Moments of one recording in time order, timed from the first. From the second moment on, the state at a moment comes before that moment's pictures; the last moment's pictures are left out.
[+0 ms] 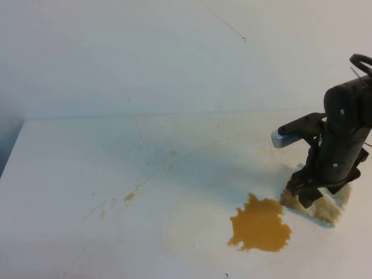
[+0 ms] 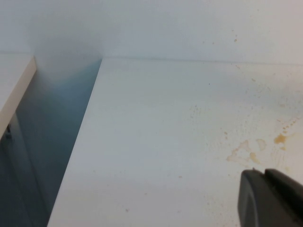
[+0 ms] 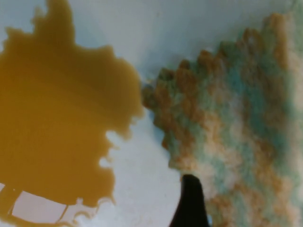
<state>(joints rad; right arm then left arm) 0.33 1.96 -1.35 -0.06 0.96 -0.08 0.06 0.00 0.00 -0.15 0.30 0.00</state>
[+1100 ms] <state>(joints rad) 0.28 2.13 -1.48 0.35 0.96 -0.28 0.06 0.00 0.00 -0.15 0.30 0.00</state>
